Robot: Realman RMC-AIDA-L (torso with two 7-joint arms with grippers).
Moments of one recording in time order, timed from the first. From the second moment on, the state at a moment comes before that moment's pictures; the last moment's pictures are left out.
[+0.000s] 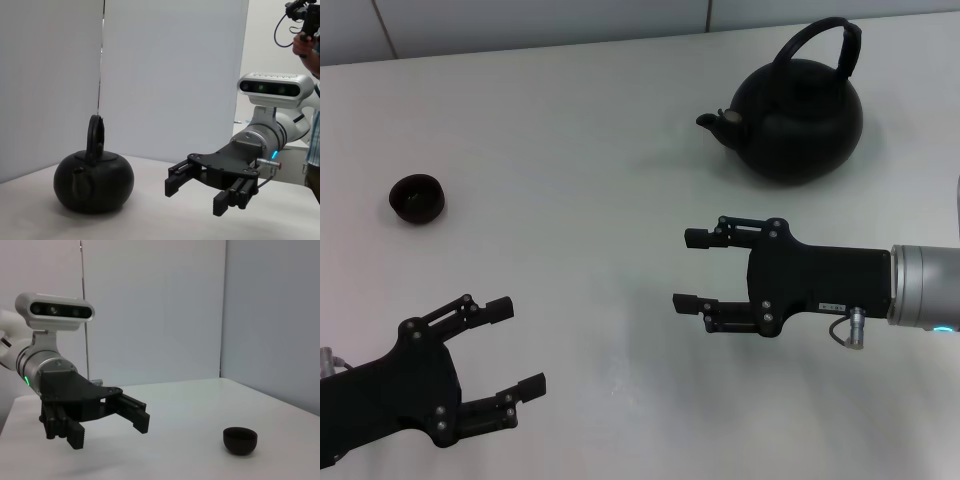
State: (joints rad) left arm -0.29 -2.07 0.80 0.45 1.82 1.75 -0.84; right arm 0.37 2.08 -1.03 -0.53 -1.64 -1.52 0.87
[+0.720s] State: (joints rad) left arm -0.29 -2.07 0.80 0.45 1.82 1.74 -0.84; right arm 0.37 2.08 -1.02 -0.53 -1.64 -1.52 0.87
